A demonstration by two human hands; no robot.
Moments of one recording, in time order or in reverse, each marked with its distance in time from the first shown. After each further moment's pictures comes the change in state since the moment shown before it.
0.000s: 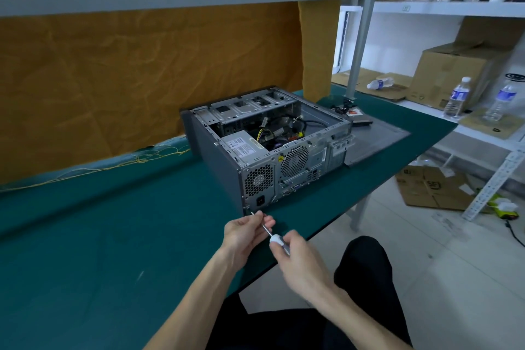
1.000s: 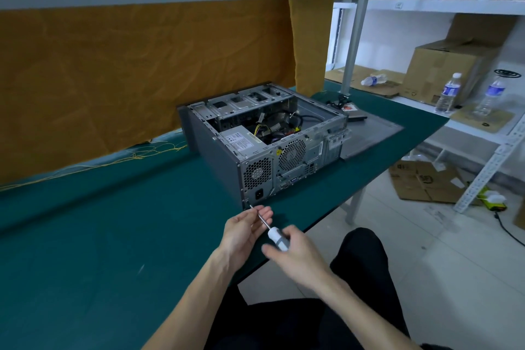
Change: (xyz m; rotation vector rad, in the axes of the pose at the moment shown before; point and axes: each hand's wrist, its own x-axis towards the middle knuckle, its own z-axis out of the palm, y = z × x) left_hand -0.001 -0.012 -0.008 -0.159 -0.095 0.071; right_hand -0.011 -0.007 -0.005 0.003 -0.121 0.123
